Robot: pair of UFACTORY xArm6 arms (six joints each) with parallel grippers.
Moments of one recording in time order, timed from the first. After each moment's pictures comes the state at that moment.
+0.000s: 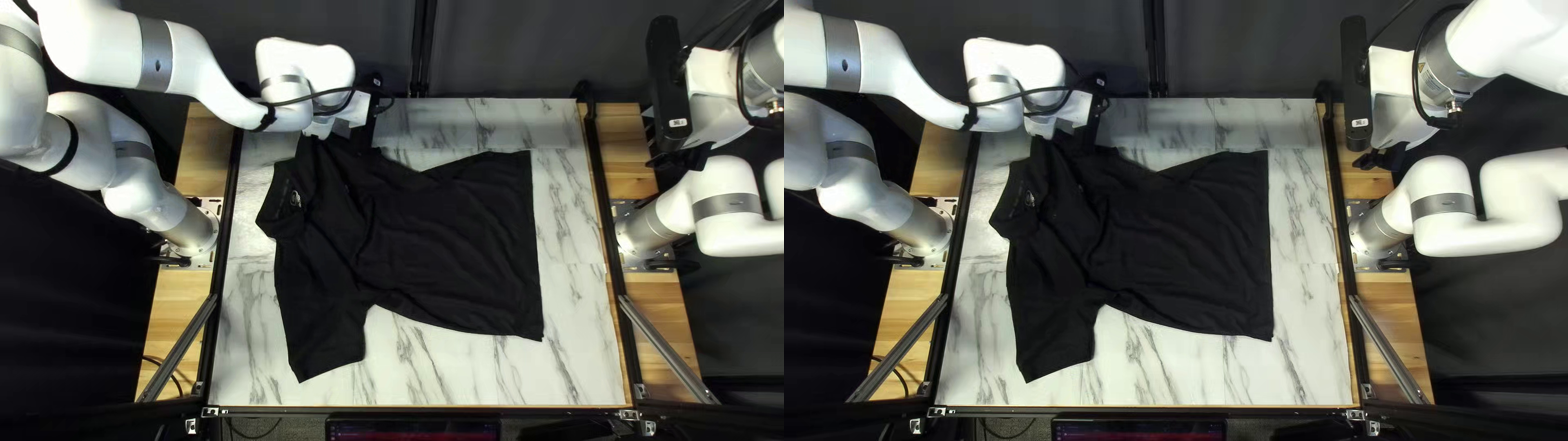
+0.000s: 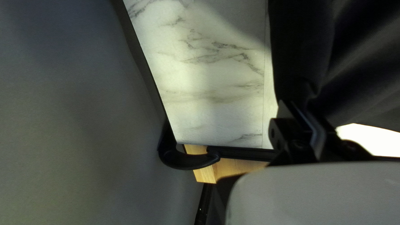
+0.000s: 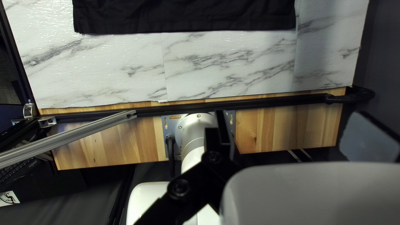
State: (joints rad) left arm 0.41 -0.18 -0.74 0.36 1.10 0.33; right arm -0.06 -1.09 -0.81 -0.08 1.75 -0.05
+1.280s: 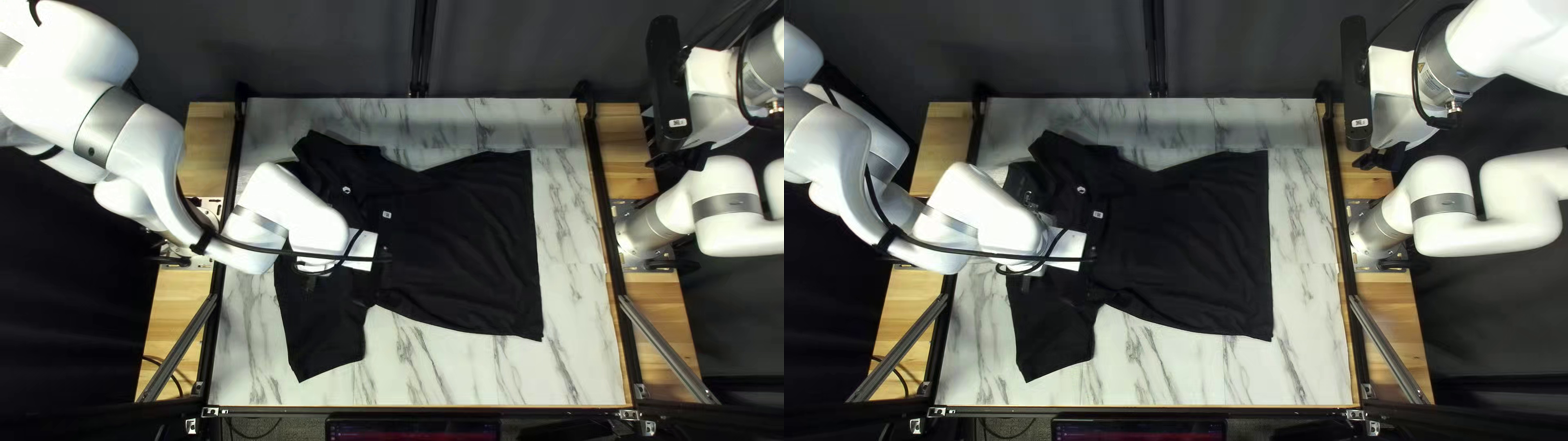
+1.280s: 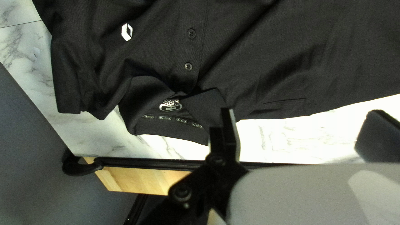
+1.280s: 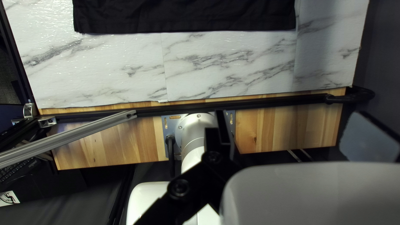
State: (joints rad) left arm -0.39 -0.17 -0.85 0.15 1.24 -0.30; right arm -0.06 -1.09 -0.81 -0.08 1.75 -0.05
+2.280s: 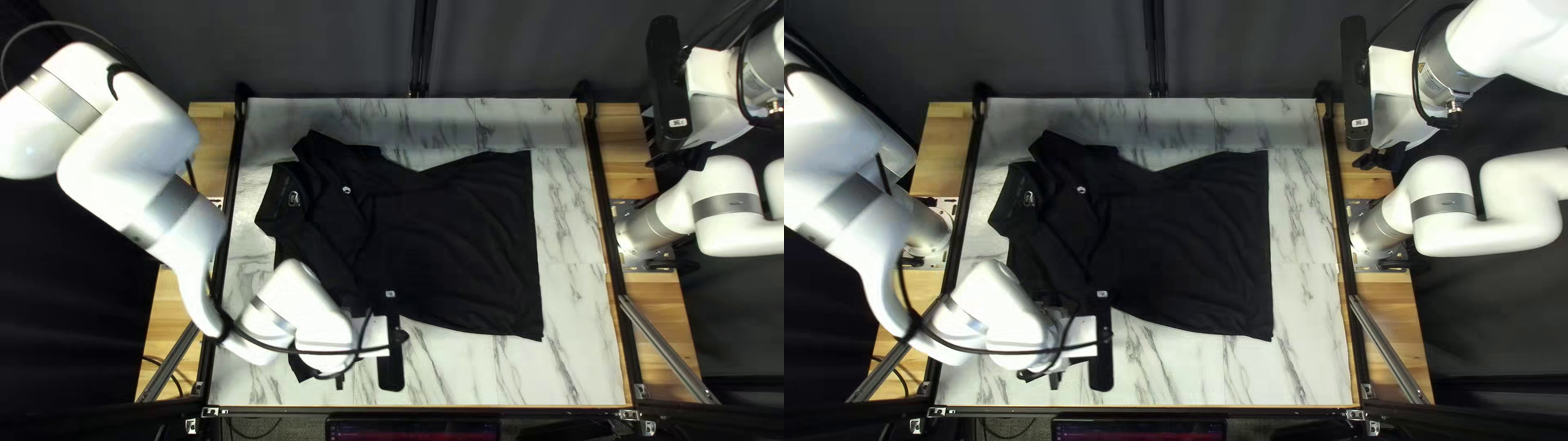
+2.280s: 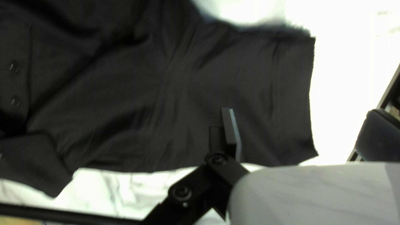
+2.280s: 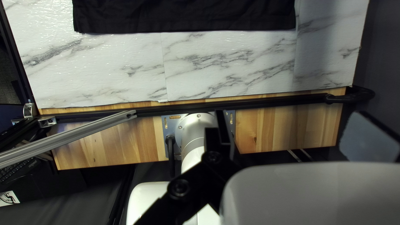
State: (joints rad) left arm -0.62 0.18 -1.03 0.05 0.89 -0.75; right arm -0.06 -1.09 -0.81 -0.08 1.75 -0.05
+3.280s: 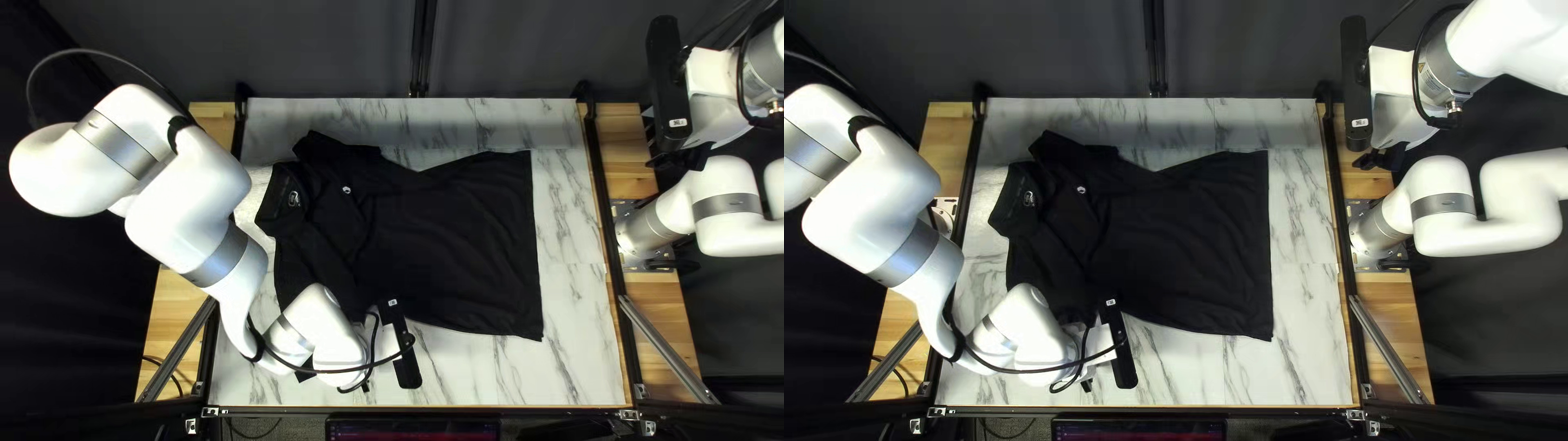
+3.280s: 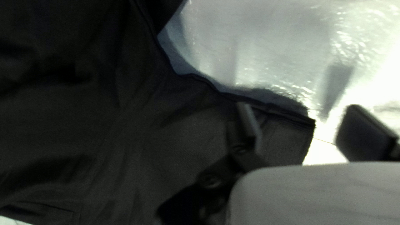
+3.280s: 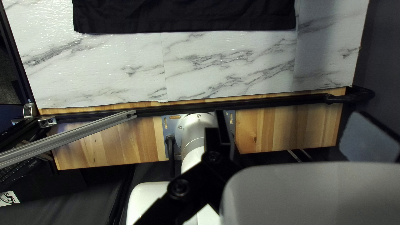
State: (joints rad) left arm -0.63 0.35 -1.03 0.17 0.73 -1.08; right arm -0.06 -1.09 -0.81 -0.08 1.75 -0.05
